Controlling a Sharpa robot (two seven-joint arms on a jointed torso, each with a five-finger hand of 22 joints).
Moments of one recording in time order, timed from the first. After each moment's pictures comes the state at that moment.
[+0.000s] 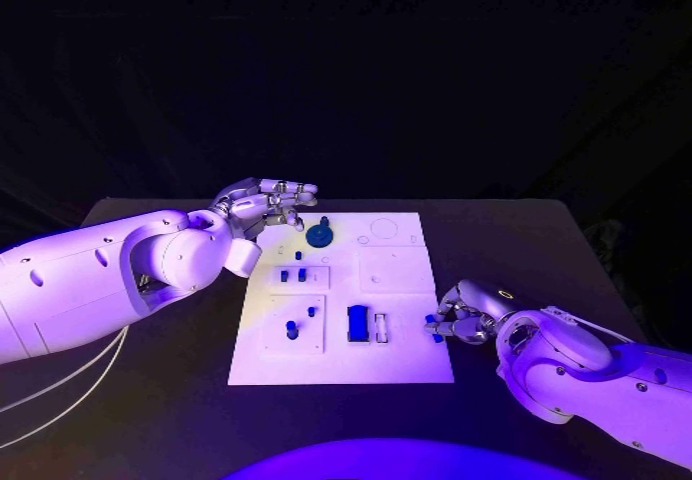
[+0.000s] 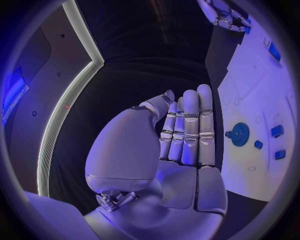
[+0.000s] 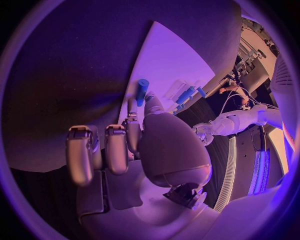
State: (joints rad) left arm 1.17 -0.94 0.00 1.55 0.00 -0.18 0.19; left_hand 1.39 -0.14 0.45 -0.01 0.05 1.06 0.17 0.09 0.07 1.06 0.10 0.32 0.20 1.17 0.02 0.89 0.51 0.17 1.07 0.11 0.81 0.57; right arm 0.98 -0.96 -0.12 1.81 -1.51 -0.44 -0.59; right_hand 1.35 0.03 -0.15 0.23 0.25 1.07 0.06 0.31 0.38 1.40 0.00 1.29 1.45 1.47 -0.06 1.46 1.31 0.03 1.47 0.04 1.50 1.31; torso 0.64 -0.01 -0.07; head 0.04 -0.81
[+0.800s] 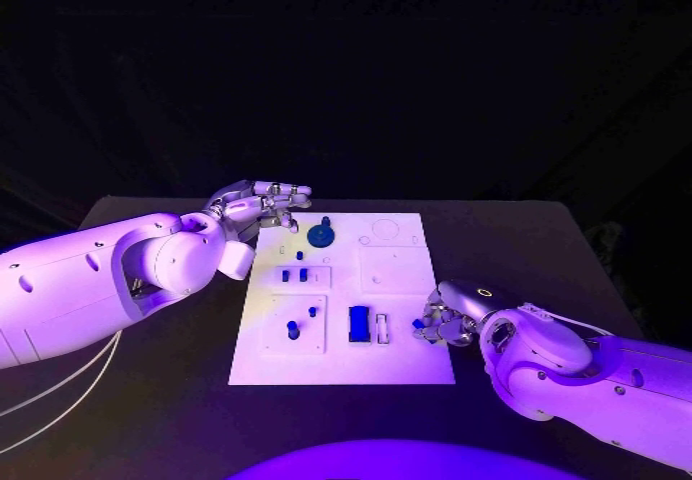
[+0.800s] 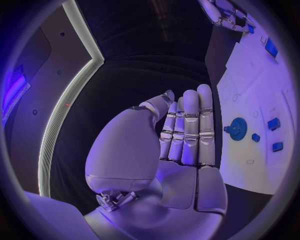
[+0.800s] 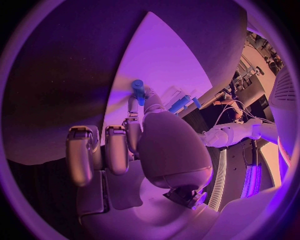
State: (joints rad) left arm 1.17 -0.94 0.00 1.55 0.00 -0.17 0.19; left_hand 1.39 -0.14 0.45 -0.01 0.05 1.06 0.17 0.09 0.07 1.06 0.10 0.32 0.20 1.17 0.02 0.89 0.51 0.17 1.07 0.11 0.80 0.57; right arm 0.97 -0.92 -0.11 1.80 -1.64 -0.37 -0.61; right_hand 1.41 -0.02 -0.15 0.19 0.28 1.09 0.06 0.31 0.39 1.40 -0.01 1.27 1.45 1.47 -0.07 1.46 1.31 0.03 1.47 0.04 1.51 1.31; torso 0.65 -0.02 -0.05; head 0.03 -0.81
